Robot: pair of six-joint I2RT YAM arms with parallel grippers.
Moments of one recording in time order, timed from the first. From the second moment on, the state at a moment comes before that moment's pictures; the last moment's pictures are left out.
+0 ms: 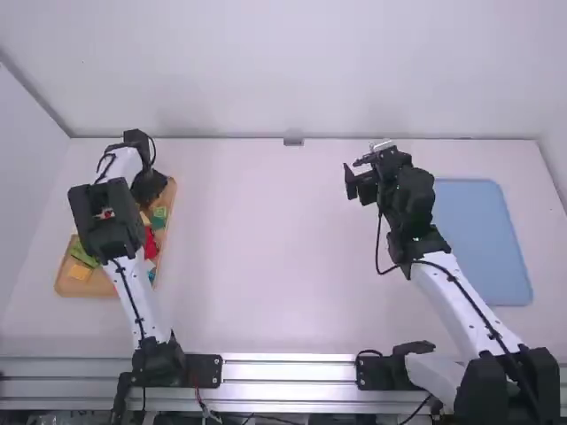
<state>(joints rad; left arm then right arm) 0.32 2.34 1.86 -0.93 -0.18 -0.78 0.20 1.23 0.76 0.25 -0.10 -0.21</state>
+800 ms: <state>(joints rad) -0.25 1.89 1.60 -0.83 -0.35 -0.35 0.23 1.23 0.76 0.25 -0.10 -0.19</state>
